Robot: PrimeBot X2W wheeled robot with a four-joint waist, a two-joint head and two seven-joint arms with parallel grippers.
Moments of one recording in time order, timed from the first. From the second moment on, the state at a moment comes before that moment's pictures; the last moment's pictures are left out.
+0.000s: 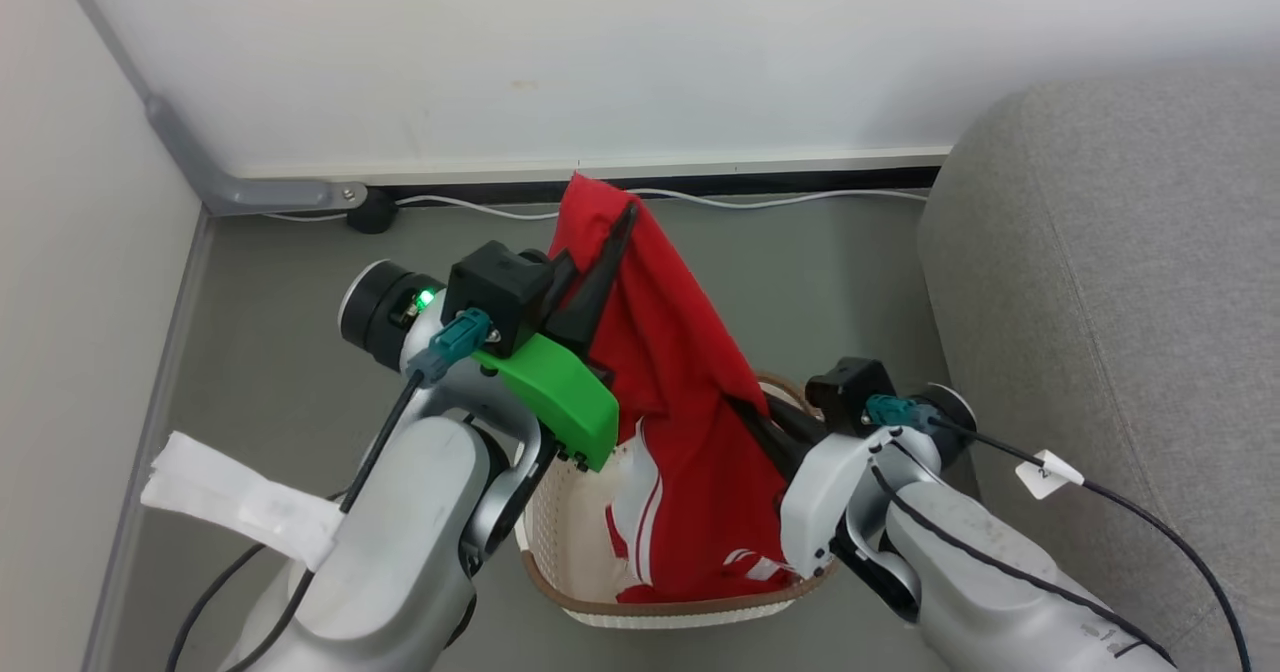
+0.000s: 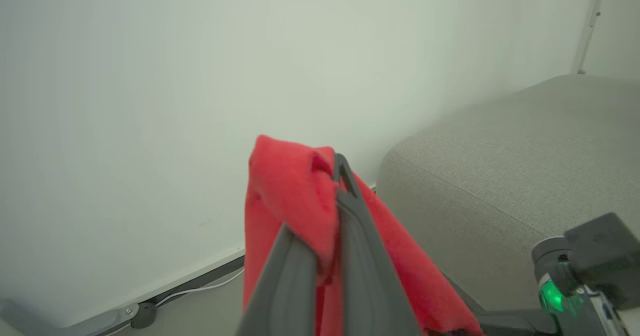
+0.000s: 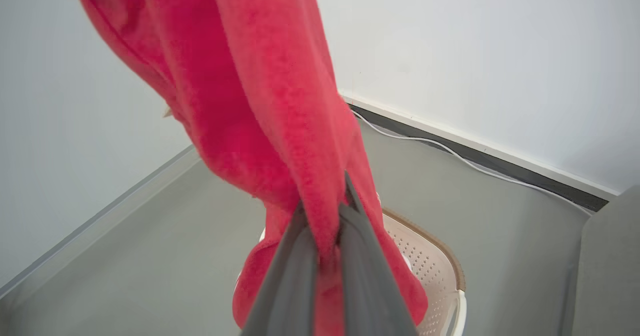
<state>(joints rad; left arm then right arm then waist) -0.52 0.08 -0.64 0.17 -0.38 -0.03 -0.06 -0.45 -0.07 0.77 0.74 0.37 0.12 -0.24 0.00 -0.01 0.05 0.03</state>
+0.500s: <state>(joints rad) -0.41 0.09 -0.61 0.21 -0.43 0.00 -0.13 -0.45 -0.14 0.55 0.62 0.47 0.12 -0.25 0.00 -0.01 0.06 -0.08</state>
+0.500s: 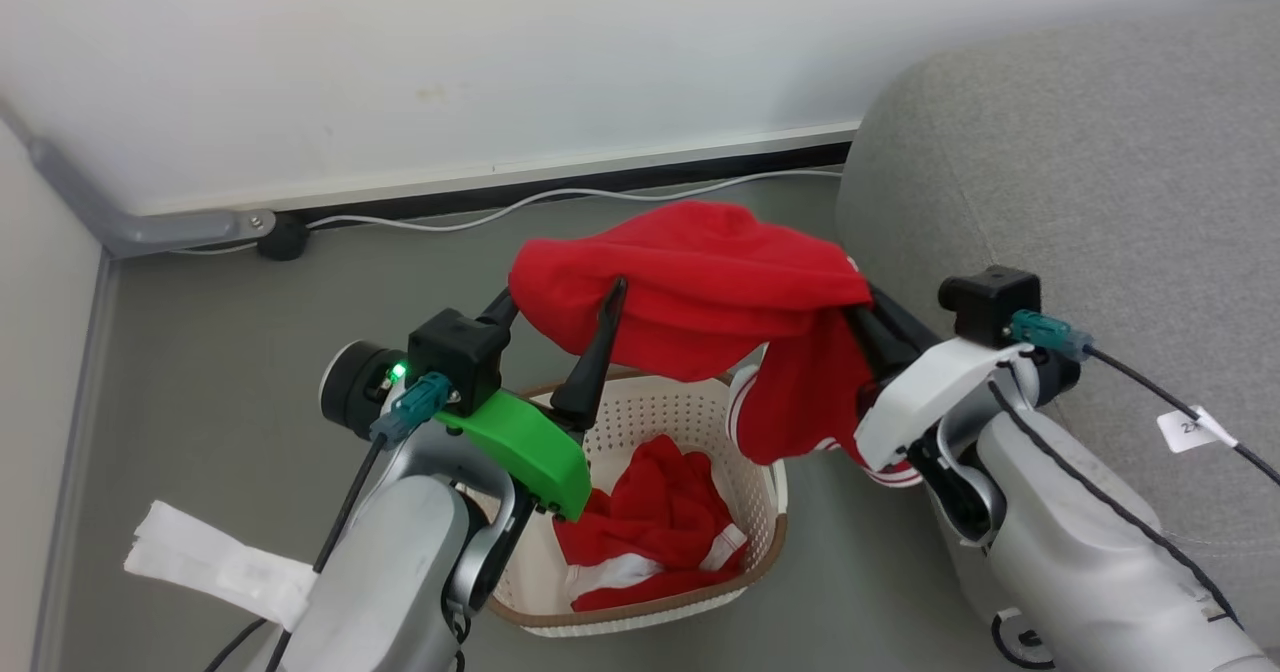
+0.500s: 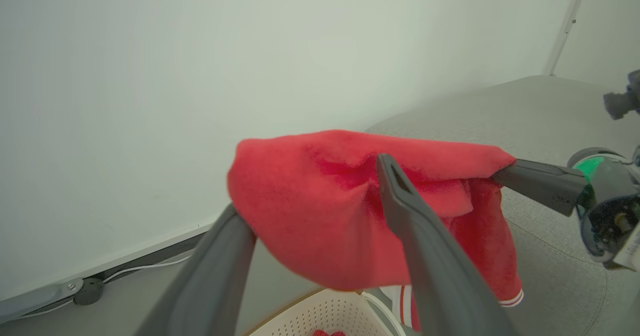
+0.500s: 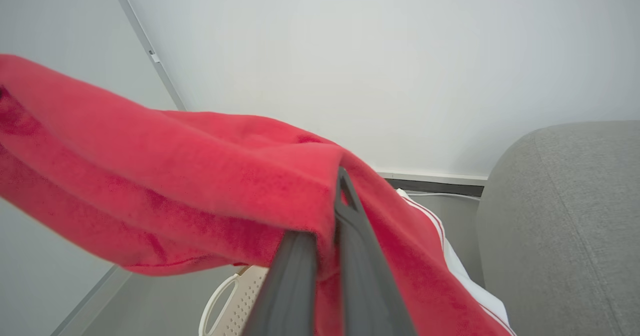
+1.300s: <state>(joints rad) -0.29 0.11 -0.63 0.23 -0.46 -0.02 -0.21 -0.34 -0.31 0.37 0.40 0.44 0.04 -0.25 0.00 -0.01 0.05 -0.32</state>
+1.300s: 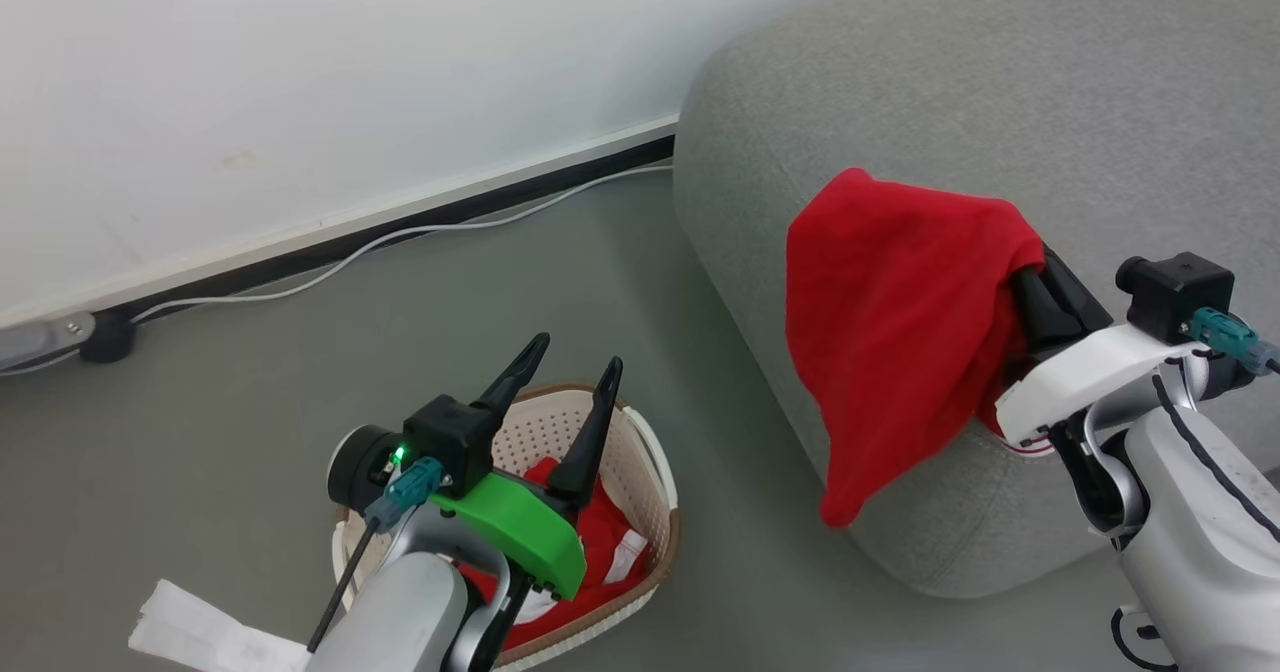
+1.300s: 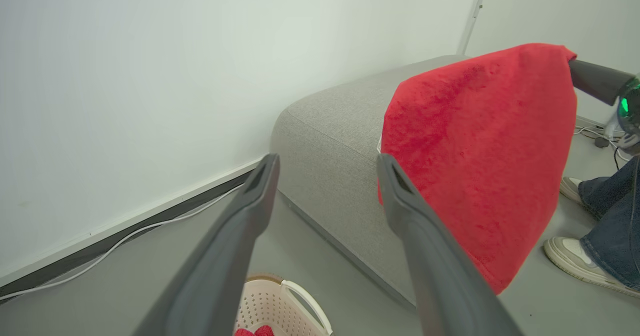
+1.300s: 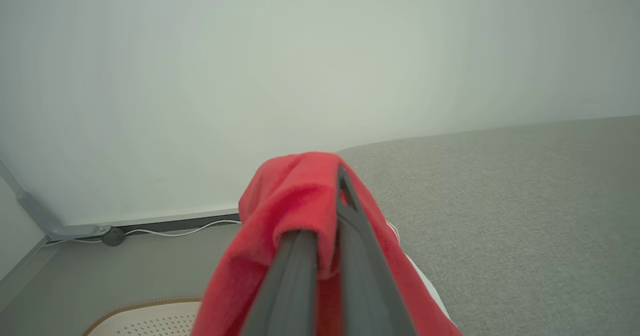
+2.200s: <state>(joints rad) -0.31 0.10 -0.69 0.18 -0.40 -0.04 -0.21 -0.31 -0.36 0.29 0.27 0.45 0.04 -0.25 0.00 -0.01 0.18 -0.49</state>
